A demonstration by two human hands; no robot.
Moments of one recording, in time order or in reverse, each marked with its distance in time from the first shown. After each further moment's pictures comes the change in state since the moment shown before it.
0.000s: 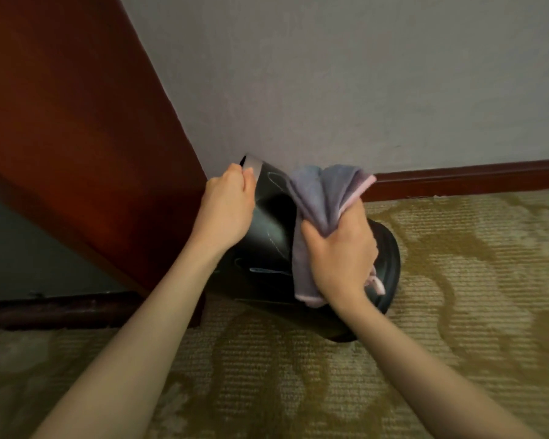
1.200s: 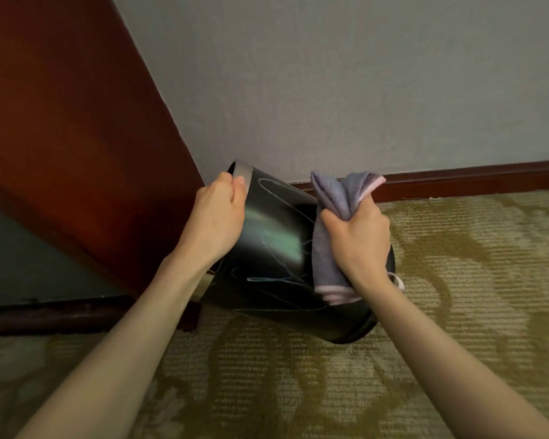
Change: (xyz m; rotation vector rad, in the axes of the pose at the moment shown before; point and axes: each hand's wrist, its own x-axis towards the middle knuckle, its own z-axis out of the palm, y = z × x) left_hand -0.008 -0.009 -0.004 -0.057 -0.017 0.025; right_hand 0.031 0.023 -0.015 -0.064 -0.120 0.183
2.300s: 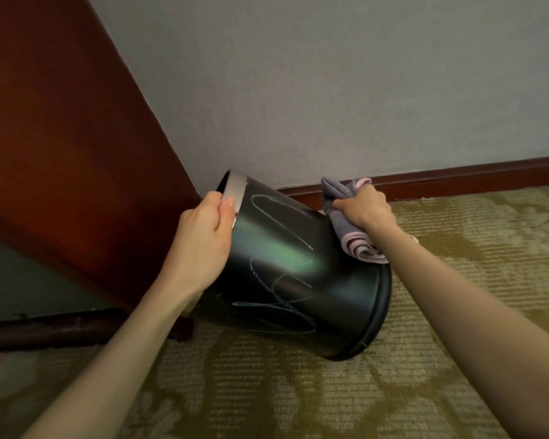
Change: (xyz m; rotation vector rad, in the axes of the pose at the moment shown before) left_hand -0.021 -0.002 0.000 -0.092 0.023 0.082; right_hand 0.096 0.046 0.009 -0.349 -0.306 0.286
